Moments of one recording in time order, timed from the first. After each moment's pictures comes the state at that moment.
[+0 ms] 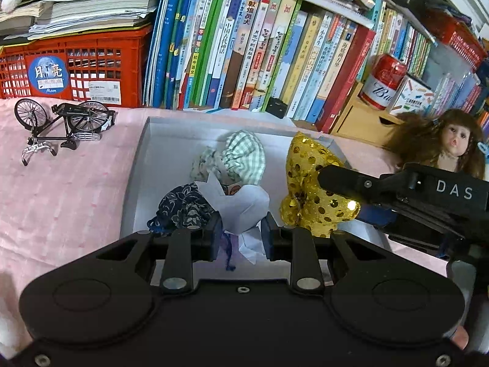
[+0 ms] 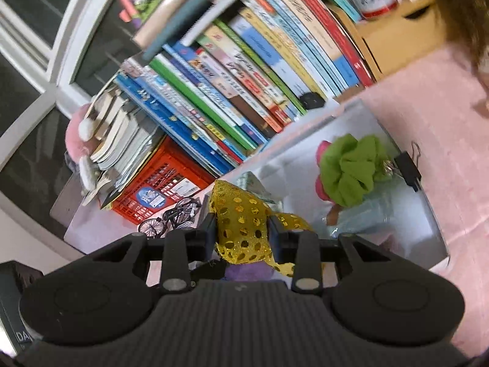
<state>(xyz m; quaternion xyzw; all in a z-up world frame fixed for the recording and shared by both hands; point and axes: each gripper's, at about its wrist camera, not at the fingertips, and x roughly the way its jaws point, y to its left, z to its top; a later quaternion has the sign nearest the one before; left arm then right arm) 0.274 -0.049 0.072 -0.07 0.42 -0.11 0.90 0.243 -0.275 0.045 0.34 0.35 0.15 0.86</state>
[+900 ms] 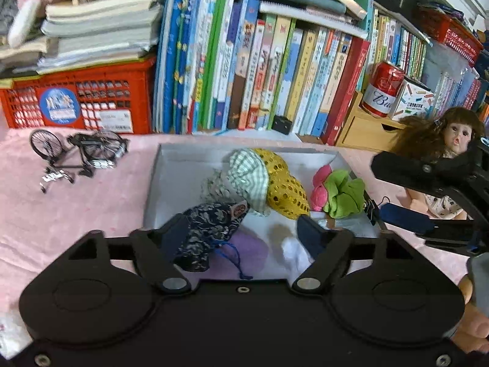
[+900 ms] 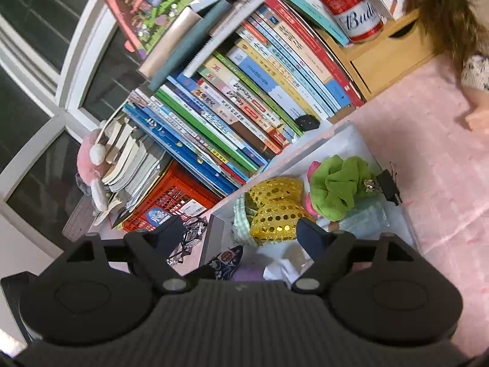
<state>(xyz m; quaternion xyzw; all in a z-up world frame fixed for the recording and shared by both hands) 0.258 -0.048 0.092 -0.04 0.38 -0.09 0.92 0.221 -0.297 0.062 0.35 0.31 0.15 0.87</state>
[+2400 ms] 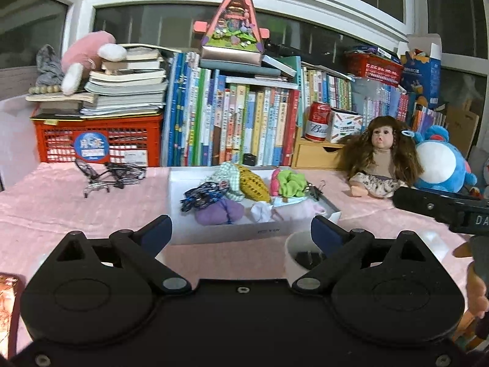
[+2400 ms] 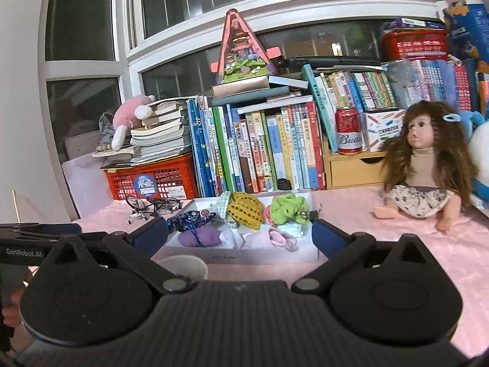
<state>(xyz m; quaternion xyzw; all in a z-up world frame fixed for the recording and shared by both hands) 0.026 0.002 0.105 -0.02 0.22 -0.14 0.97 0.006 -0.283 0.087 0.08 0.16 0.11 0.98</state>
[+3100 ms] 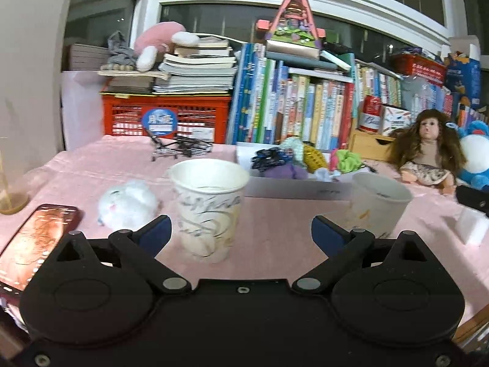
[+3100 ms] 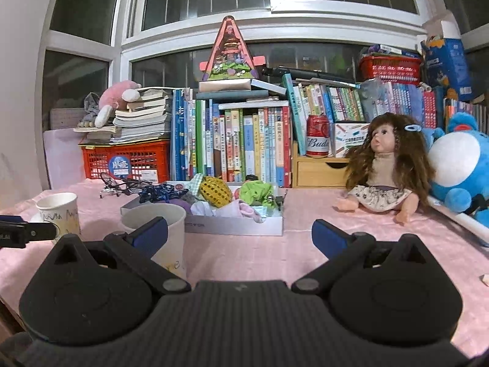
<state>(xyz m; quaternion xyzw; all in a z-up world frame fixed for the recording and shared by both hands) -0.036 0.048 0.039 -0.03 0.20 -0.03 0.98 -0.050 -0.270 0.045 0.01 0.12 0.05 0.99</state>
